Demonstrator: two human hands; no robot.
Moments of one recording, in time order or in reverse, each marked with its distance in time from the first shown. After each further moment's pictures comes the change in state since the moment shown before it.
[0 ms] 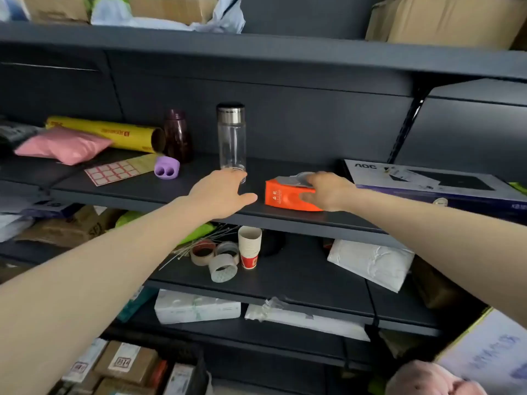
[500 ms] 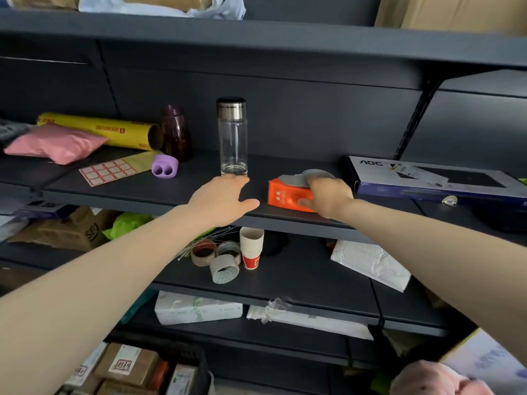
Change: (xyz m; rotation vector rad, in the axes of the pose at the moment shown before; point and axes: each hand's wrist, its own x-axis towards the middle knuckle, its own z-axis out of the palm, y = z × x) left_hand 0.004 -0.011 0.014 0.006 -0.036 -0.007; right_hand 0.018 -0.002 0.031 -0.075 0.139 0.051
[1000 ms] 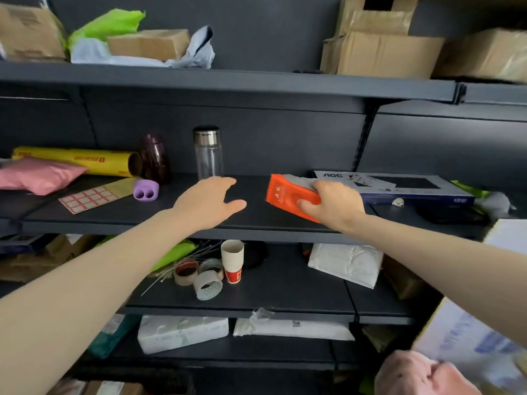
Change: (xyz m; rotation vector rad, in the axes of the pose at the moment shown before) left_hand -0.028 0.032 -0.044 -0.042 0.064 0.092; right_hand -0.094 0.017 -0.064 0.071 0.255 0.125
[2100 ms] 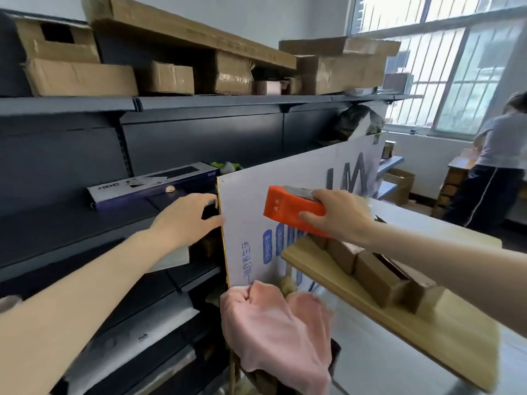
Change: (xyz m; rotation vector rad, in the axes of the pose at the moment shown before) left_hand -0.147 0.355 0.048 -0.202 -0.163 0.680; right_hand -0.418 0.184 -0.232 -0.253 0.146 0.579
